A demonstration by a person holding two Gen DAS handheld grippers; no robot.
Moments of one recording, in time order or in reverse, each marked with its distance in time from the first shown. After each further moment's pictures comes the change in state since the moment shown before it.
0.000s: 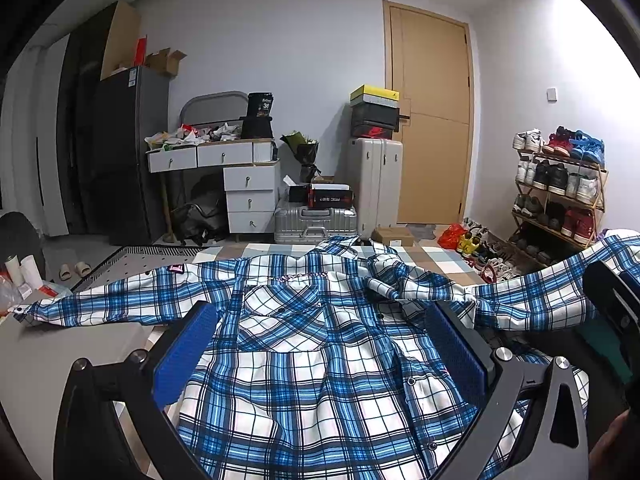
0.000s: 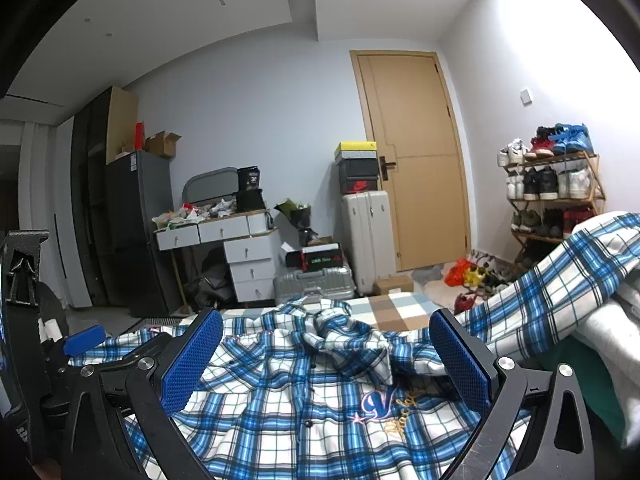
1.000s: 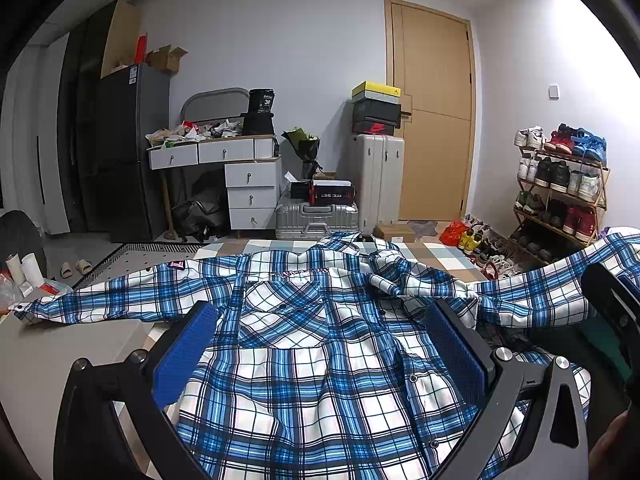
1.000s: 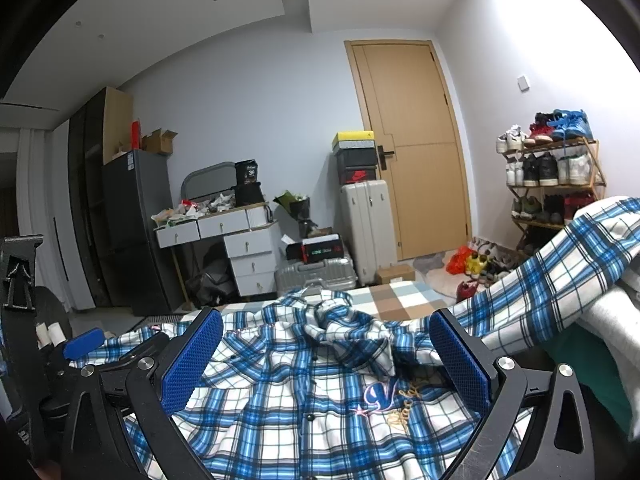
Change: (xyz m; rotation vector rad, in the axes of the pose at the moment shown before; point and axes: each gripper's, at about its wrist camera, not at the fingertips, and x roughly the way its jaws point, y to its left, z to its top) left arm 0.000 0.001 -0.001 0.000 0.007 0.004; right arm 0.004 -0.005 -0.005 0.028 0.024 0.008
